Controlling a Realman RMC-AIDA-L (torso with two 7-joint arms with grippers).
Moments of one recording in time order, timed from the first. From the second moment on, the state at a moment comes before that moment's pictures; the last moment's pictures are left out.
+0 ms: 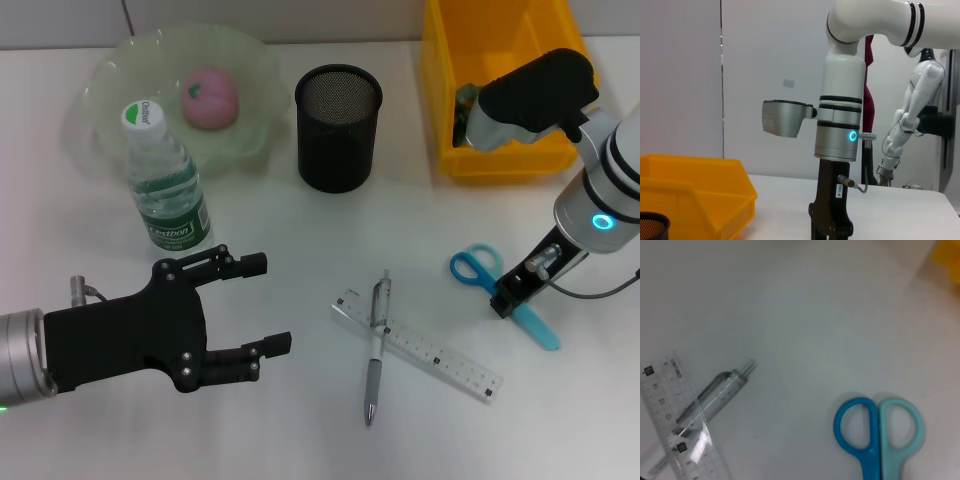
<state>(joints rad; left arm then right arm) -0.27 -2.07 1.06 0.61 1.60 1.69 -0.92 0.68 2.09 -1.56 -1.12 -2.70 -1.52 2.89</state>
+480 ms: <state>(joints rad) -0.27 -2.07 1.06 0.61 1.61 1.69 -0.92 0.63 2.09 -1.55 -1.26 -2.69 -1.53 2.88</state>
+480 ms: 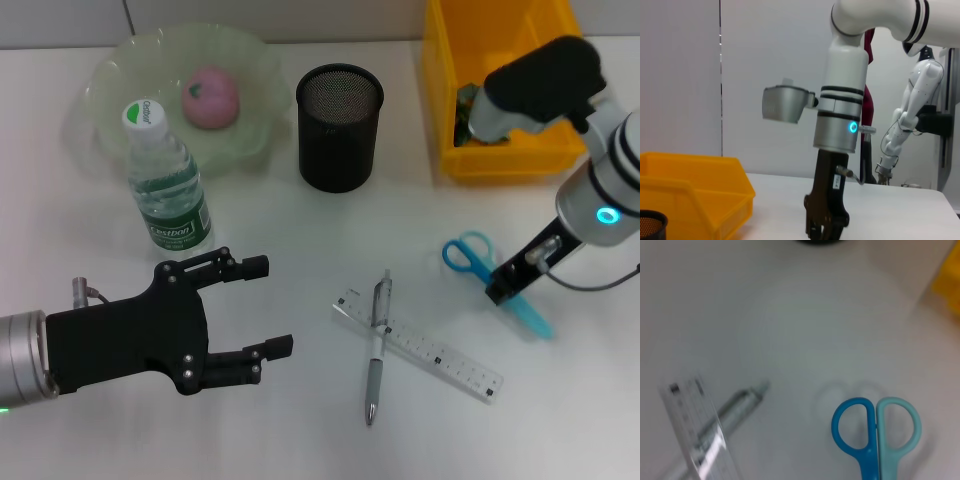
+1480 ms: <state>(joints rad) -0.27 -2.07 1.07 0.58 1.60 1.69 -0.89 0.44 2.08 -1.40 -0.71 -0.81 -1.14 1.00</state>
